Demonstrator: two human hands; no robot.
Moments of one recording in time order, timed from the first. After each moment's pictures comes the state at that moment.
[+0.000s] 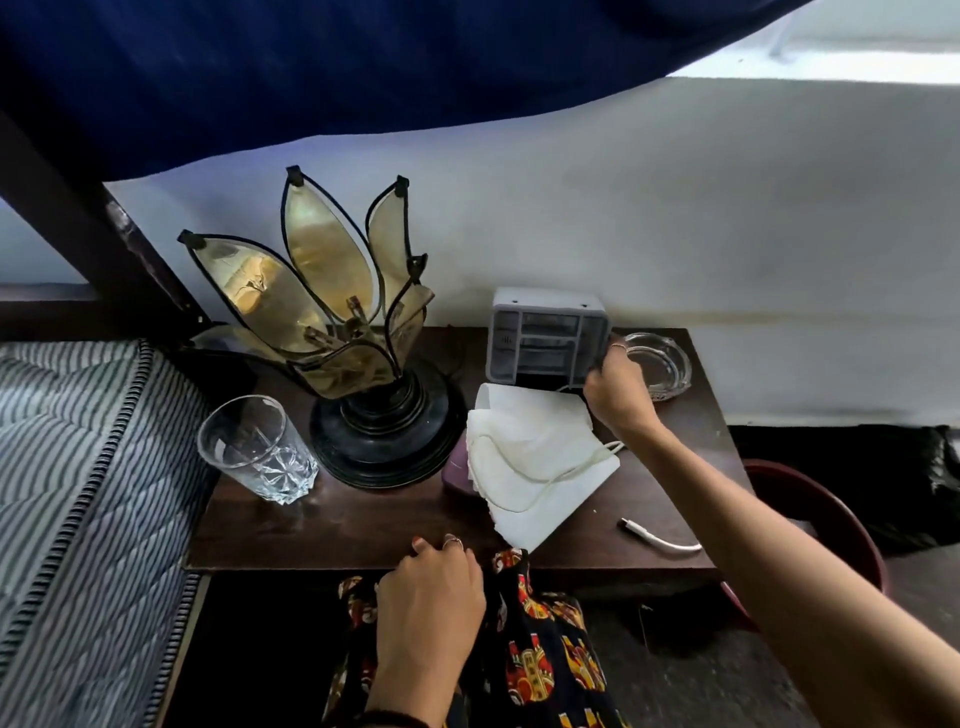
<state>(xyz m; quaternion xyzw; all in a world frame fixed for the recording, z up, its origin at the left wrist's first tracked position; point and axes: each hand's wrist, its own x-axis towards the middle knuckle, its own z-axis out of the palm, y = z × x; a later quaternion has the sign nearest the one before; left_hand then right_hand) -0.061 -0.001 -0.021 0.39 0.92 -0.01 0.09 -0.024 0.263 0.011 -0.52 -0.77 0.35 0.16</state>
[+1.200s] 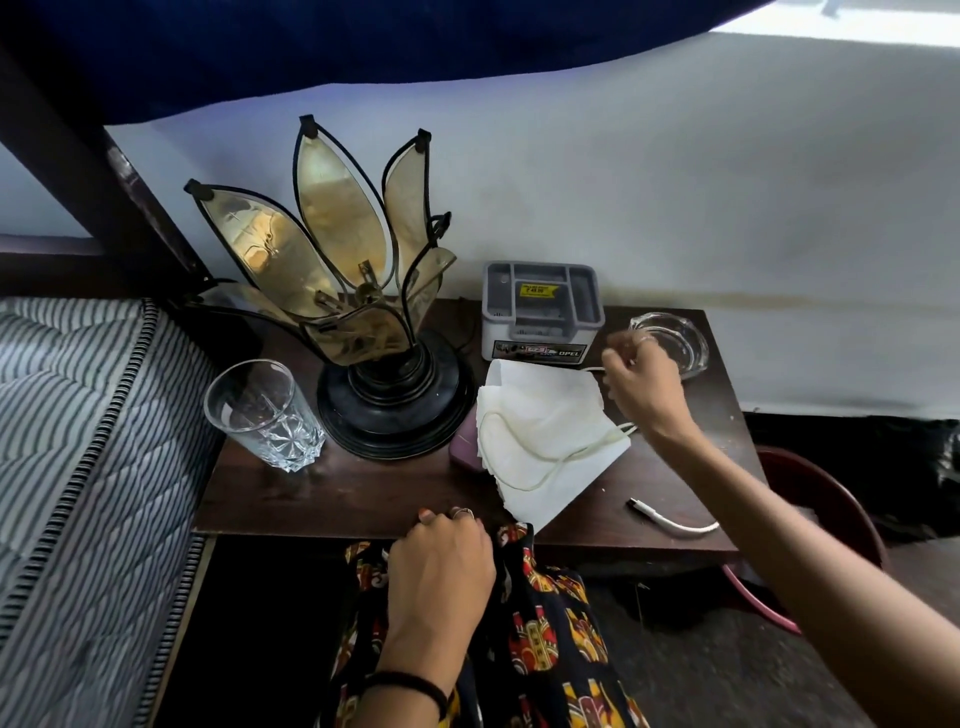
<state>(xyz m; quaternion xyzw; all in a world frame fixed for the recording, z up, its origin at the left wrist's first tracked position) -0.059 0.003 -0.010 0.38 0.92 -0.02 0.12 -0.005 0.249 0.007 -0.49 -0.75 0.38 0.23</state>
